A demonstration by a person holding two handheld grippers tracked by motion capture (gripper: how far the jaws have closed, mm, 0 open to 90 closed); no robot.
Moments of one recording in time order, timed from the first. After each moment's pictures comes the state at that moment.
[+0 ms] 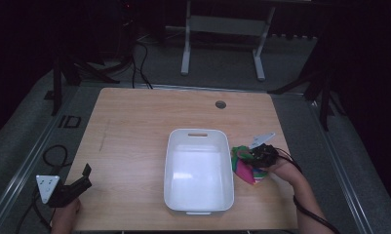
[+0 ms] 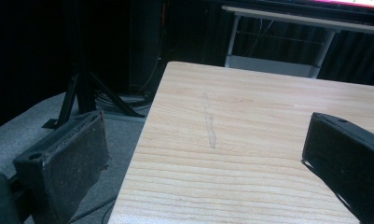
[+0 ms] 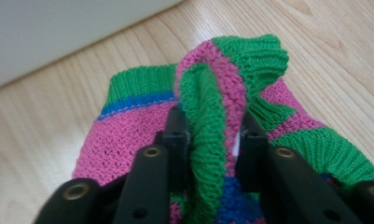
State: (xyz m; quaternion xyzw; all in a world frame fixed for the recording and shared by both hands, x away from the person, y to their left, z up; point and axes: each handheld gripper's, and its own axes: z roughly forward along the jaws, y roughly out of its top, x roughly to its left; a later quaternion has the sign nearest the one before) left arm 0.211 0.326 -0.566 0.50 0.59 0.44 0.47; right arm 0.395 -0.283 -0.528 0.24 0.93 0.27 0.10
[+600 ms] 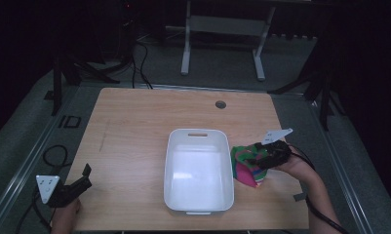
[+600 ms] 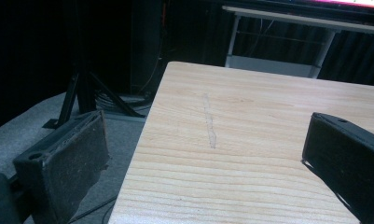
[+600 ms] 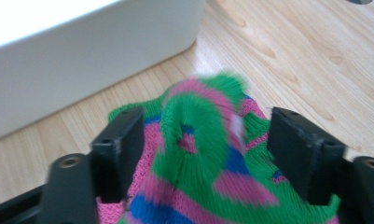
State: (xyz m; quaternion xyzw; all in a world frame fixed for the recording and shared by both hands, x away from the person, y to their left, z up) left arm 0.211 0.326 -0.566 0.50 0.59 0.44 0.47; right arm 0.377 -0.303 -0.480 0.23 0.91 0.33 0.12
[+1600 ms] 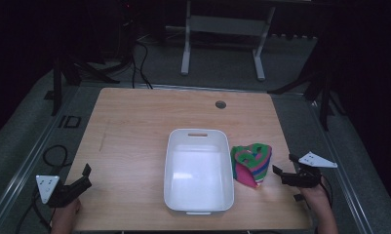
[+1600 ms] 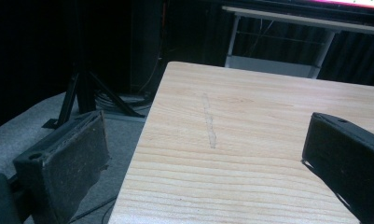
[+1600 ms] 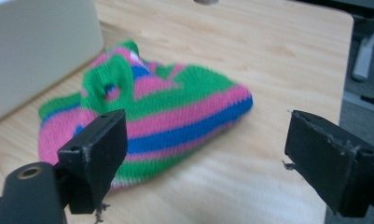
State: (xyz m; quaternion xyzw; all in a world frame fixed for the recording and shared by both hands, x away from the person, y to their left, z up) left arm 0.211 0.326 -0.566 0.50 0.59 0.44 0.47; right arm 0.309 -0.389 -0.521 0.41 0.77 0.42 0.24
